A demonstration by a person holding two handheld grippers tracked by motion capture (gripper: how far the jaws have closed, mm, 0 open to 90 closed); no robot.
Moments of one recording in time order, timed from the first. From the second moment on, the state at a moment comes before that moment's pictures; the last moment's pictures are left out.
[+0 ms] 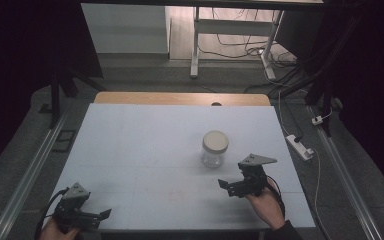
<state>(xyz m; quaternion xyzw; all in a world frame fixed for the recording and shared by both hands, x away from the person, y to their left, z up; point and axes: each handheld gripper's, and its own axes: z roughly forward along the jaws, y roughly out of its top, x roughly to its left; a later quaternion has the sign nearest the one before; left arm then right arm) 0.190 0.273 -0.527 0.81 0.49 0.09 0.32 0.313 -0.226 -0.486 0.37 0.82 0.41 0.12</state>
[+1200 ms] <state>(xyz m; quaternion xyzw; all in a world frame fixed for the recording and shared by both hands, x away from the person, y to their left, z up) 0.190 0.273 -0.527 0.81 0.49 0.09 0.32 0.375 -0.195 -0.490 0.36 0.84 0.39 0.14</state>
